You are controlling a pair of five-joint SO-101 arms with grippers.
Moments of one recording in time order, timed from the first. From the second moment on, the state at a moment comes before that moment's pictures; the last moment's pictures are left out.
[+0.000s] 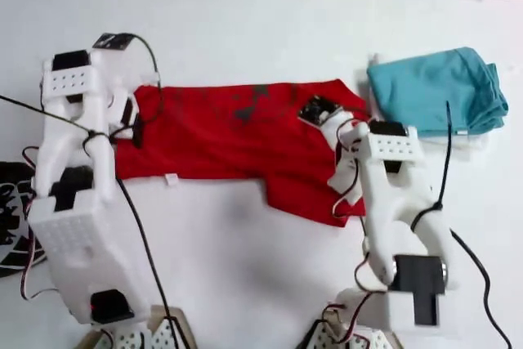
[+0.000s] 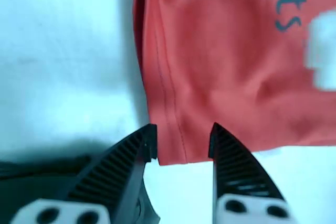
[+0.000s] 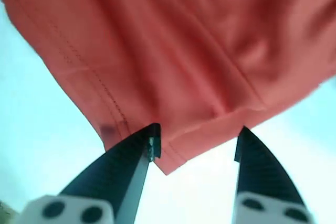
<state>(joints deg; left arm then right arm) -19.4 28.4 -16.0 86.2 -15.4 -0.9 -6.2 33.5 66.5 50.5</state>
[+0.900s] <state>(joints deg) -19.3 29.4 -16.0 83.2 -15.4 -14.8 -3.1 43.2 62.2 50.5</state>
